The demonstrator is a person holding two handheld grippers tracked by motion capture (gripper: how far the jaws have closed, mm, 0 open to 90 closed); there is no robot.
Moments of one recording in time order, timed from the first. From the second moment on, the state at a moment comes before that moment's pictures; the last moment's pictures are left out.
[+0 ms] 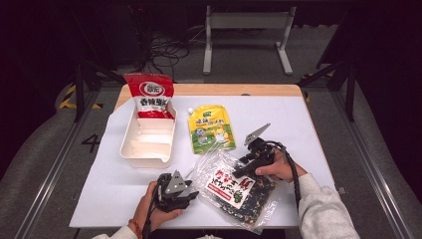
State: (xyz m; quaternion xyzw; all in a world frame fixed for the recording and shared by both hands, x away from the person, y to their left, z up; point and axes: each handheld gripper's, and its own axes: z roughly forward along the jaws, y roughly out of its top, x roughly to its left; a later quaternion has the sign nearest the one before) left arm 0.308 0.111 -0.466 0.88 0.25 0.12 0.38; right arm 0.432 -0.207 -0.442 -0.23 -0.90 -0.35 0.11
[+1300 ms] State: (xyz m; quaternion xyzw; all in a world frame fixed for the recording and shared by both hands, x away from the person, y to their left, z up) left arm 0.300 0.170 -0.457 0.87 0.26 0.08 0.41; right arm 0.389 -0.223 -0.366 -0.21 -0.77 -0.59 -0.13
